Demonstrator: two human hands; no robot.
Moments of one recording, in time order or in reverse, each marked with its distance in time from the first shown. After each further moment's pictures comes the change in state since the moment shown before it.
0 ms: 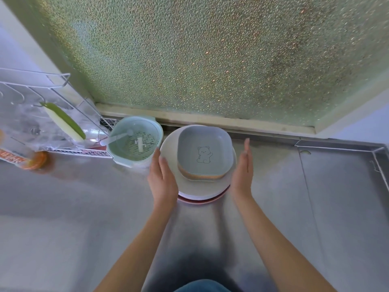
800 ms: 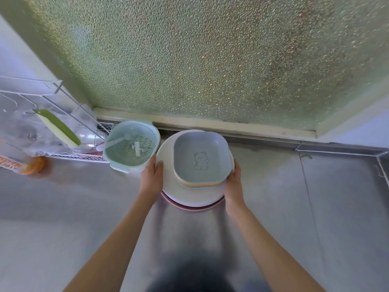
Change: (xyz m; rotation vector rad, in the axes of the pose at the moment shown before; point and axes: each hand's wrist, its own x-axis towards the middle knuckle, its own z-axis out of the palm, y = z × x) left_hand 0.055 -0.028 -0.006 0.261 -0.227 0.002; right_hand 0.008 0.044 -0.003 -0.036 -0.142 0.341
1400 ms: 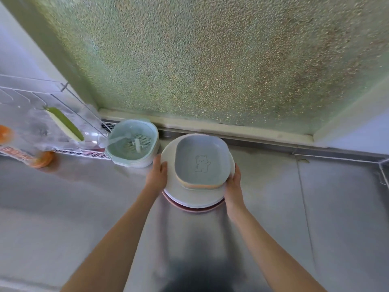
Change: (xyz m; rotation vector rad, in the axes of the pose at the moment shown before) left_hand -0.008 0.002 0.024 0.149 -0.073 -0.033; right_hand -0.002 0.004 -0.034 -0.031 -0.108 -0.055
